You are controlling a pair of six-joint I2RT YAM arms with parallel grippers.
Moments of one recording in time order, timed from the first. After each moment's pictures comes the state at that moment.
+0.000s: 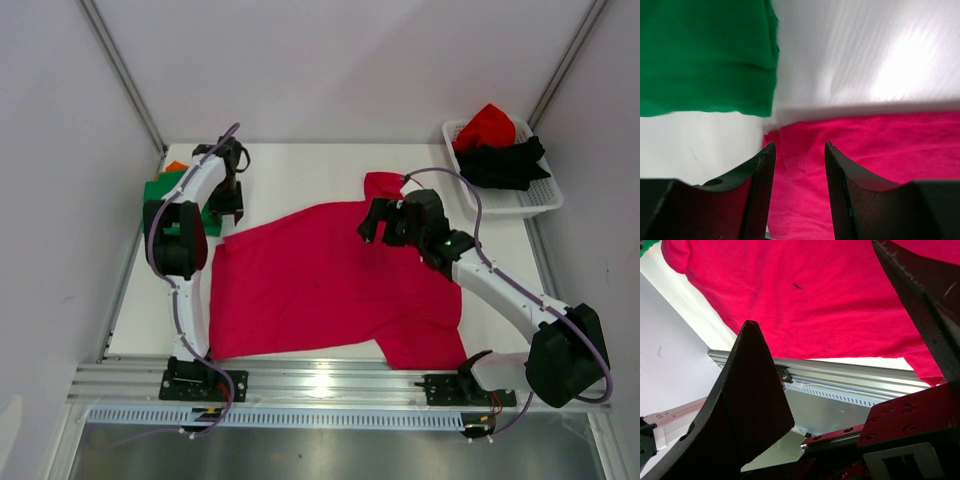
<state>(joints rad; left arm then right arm) -0.09 2.19 1.89 -1.13 -0.23 -0.26 0.53 1.31 0.95 -0.17 -0.03 0.51</state>
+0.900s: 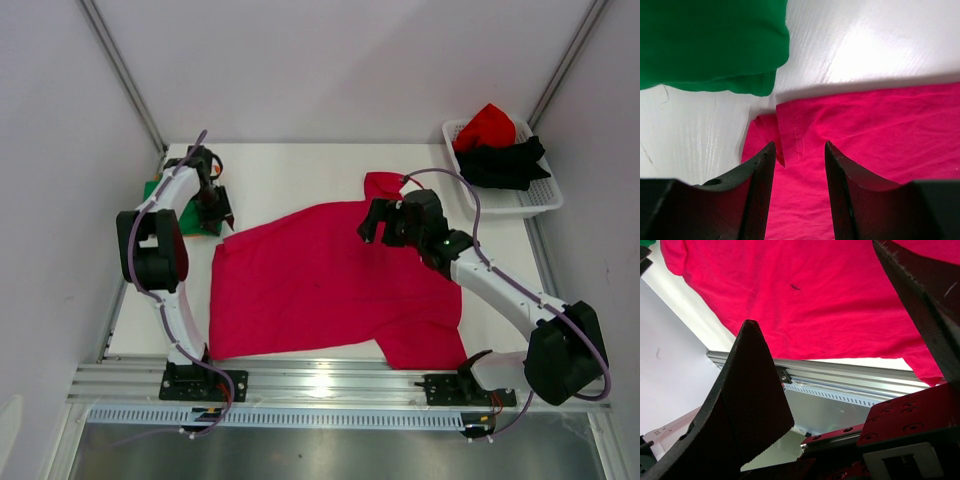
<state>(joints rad) 0.04 2.00 1.62 -0.97 0.05 -0.32 0.53 1.32 0.95 -0.18 -0.03 0.51</state>
